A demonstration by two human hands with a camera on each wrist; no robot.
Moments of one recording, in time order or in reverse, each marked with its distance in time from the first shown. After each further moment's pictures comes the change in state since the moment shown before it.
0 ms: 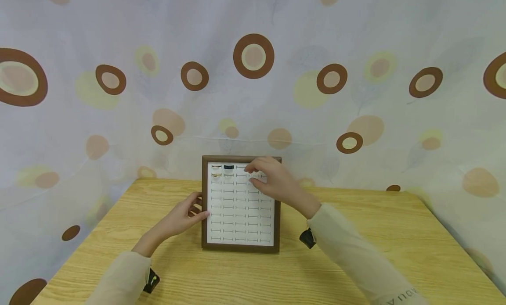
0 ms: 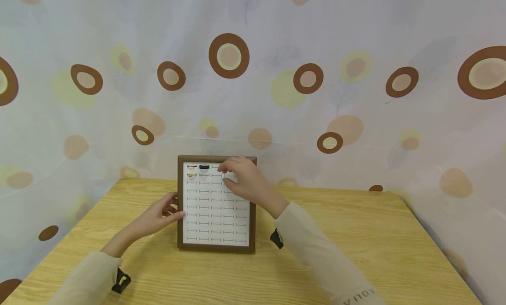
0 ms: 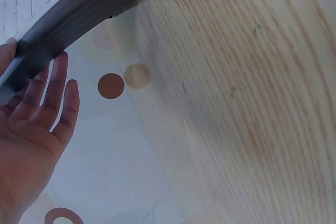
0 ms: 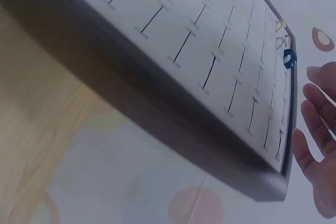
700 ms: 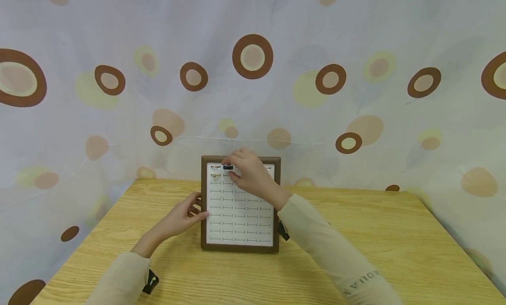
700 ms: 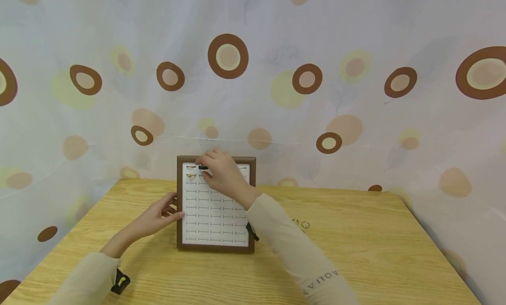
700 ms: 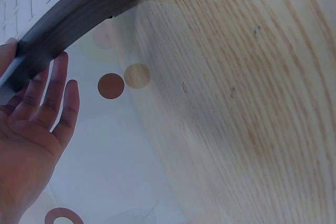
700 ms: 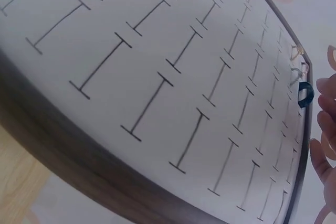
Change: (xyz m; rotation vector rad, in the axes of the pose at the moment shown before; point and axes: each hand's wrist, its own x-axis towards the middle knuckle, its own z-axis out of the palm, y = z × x) left_hand -0.003 0.016 0.000 0.018 -0.005 -0.020; right_hand 0.039 -0.015 0.031 -0.154 0.052 -0.057
